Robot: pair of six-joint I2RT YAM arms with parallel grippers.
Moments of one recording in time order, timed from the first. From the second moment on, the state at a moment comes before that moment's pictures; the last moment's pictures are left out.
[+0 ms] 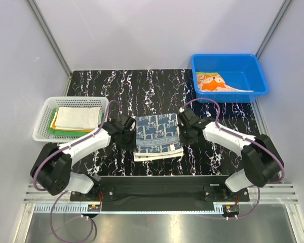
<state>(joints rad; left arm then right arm) -0.61 1.39 0.79 -0.57 0.17 -0.60 0.63 1.51 0.90 -0.54 0.01 0.51</state>
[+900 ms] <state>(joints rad) -0.71 1.36 0.65 -0.49 0.14 -0.69 0.63 1.45 0.76 -0.47 0.00 0.55</state>
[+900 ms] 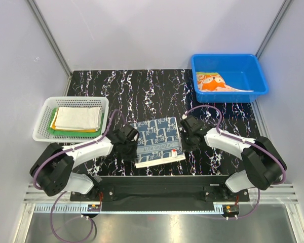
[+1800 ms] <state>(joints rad) -0.79 1.28 0.62 -0.50 0.11 -0.76 0.63 1.38 0.77 -0.56 0.01 0.55</state>
